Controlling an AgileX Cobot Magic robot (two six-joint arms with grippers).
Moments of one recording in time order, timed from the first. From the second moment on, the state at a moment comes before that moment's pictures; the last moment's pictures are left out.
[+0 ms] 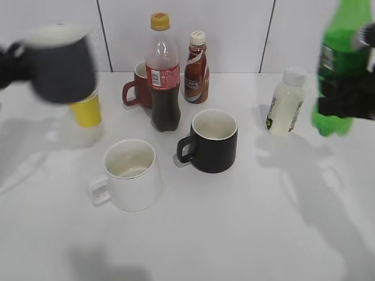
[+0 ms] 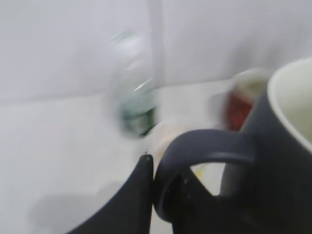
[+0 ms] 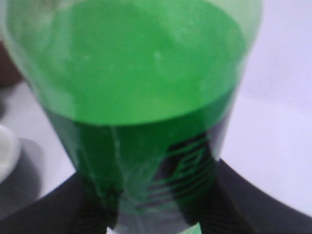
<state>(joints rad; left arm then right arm) -0.19 1.36 -0.68 0.07 -0.18 -0.09 0.29 1.38 -0.53 0.42 -0.42 -0.45</state>
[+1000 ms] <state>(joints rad) -0.02 1.97 -0.46 0.02 -0.99 0.01 0.21 1.38 -0.45 0.19 -0.50 -0.21</state>
